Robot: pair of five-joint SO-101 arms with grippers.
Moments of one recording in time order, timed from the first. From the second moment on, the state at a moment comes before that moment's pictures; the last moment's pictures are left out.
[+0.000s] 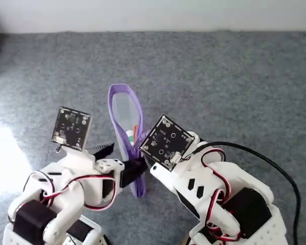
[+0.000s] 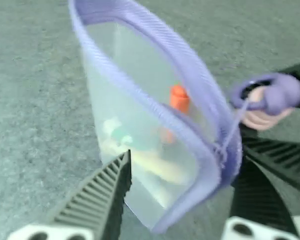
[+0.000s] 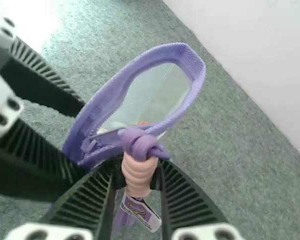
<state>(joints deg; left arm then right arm) 23.3 -68.9 34.9 87.8 17.3 -40.4 -59.3 23.2 76.7 20.1</state>
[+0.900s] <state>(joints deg) 26.4 -68.9 34.1 82.2 13.1 -40.3 -59.3 23.2 77.9 22.7</state>
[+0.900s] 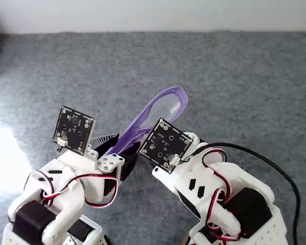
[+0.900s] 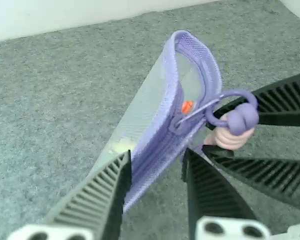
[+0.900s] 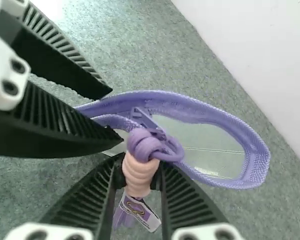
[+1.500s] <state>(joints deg) 27.0 -68.9 34.3 77.3 13.1 -40.3 -59.3 23.2 77.9 27.6</state>
